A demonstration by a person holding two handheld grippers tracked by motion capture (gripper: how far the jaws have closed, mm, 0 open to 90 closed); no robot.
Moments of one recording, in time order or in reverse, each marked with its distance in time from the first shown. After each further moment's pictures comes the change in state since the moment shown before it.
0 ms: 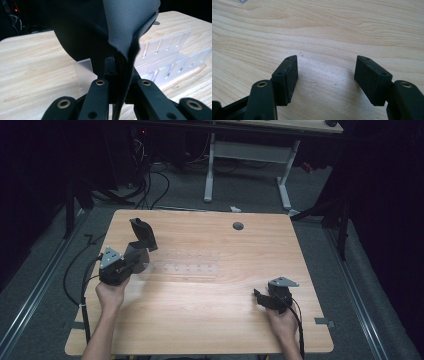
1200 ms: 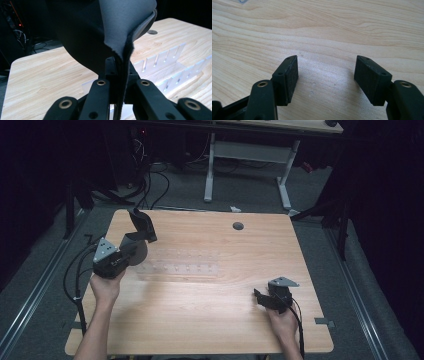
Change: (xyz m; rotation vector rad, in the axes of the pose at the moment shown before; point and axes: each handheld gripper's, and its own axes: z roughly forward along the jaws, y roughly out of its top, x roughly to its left) left arm -0.013 0.031 -0.001 -0.041 -0.045 0.066; right arm 0.000 0.000 0.000 -0.001 0.000 0.000
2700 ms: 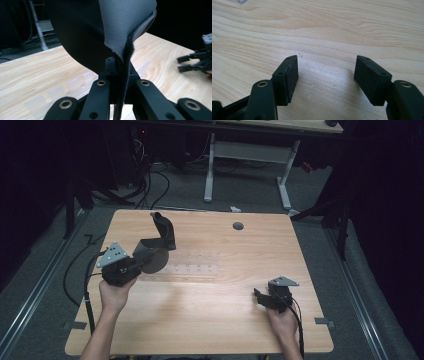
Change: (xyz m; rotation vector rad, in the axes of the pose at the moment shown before) left arm -0.055 0.008 -0.018 0.073 -0.207 -0.094; right arm 0.000 0.001 0.001 0.002 -0.002 0.004
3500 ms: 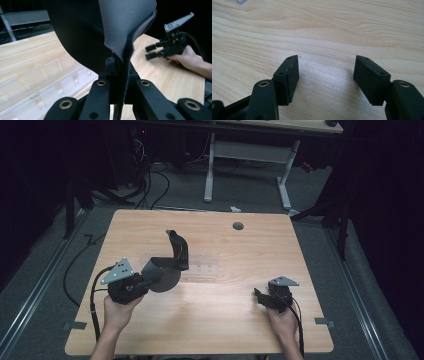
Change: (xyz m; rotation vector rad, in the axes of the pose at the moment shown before) left arm -0.034 -0.024 -0.023 0.106 -0.119 -0.058; right arm -0.001 0.000 0.000 -0.002 -0.002 -0.001
